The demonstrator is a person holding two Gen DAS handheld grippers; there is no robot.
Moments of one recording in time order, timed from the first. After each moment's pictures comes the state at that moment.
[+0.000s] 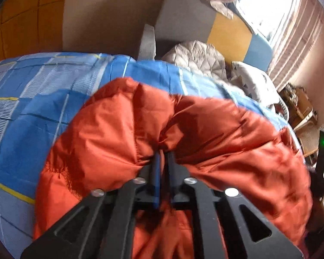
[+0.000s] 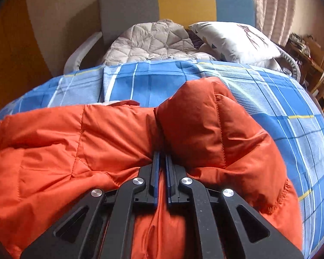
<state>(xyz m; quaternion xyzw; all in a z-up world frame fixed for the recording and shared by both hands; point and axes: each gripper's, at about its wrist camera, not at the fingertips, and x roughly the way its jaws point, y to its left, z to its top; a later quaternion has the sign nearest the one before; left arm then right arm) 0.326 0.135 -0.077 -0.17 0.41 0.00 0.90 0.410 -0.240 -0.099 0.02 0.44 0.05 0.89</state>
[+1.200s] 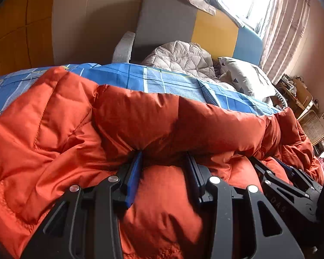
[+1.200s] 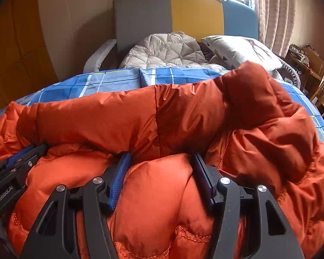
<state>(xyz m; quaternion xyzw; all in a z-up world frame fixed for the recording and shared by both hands) 0.345 0.049 -0.090 -0.12 0.39 -0.01 0.91 0.363 -0.170 -0.104 0.00 0.40 0.06 0.92</state>
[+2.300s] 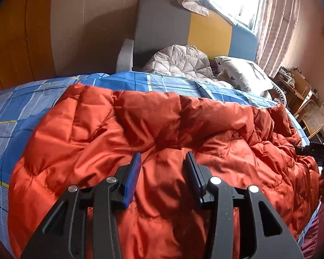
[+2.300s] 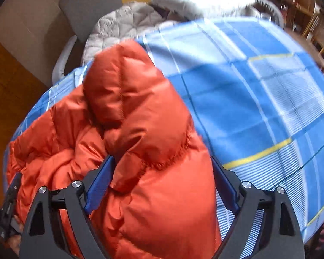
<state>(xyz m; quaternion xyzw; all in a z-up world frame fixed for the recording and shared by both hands) 0.304 0.061 -0.061 -0.09 0.39 -0.01 0.92 0.379 -0.342 -0.100 0.15 0.54 0.05 0.82</state>
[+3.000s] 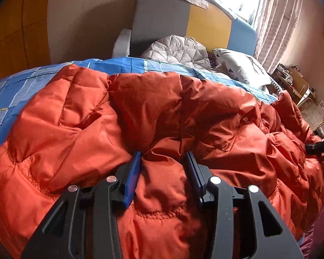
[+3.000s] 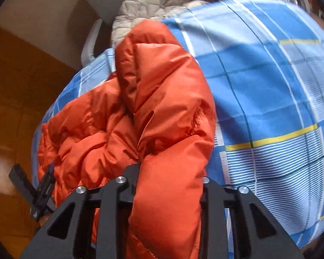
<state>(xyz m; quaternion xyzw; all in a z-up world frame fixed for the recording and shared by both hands) 0.309 0.059 -0.085 -0.10 0.41 -0.03 0.91 0.372 -0.326 -0.076 0.18 0.58 0.15 0.78</state>
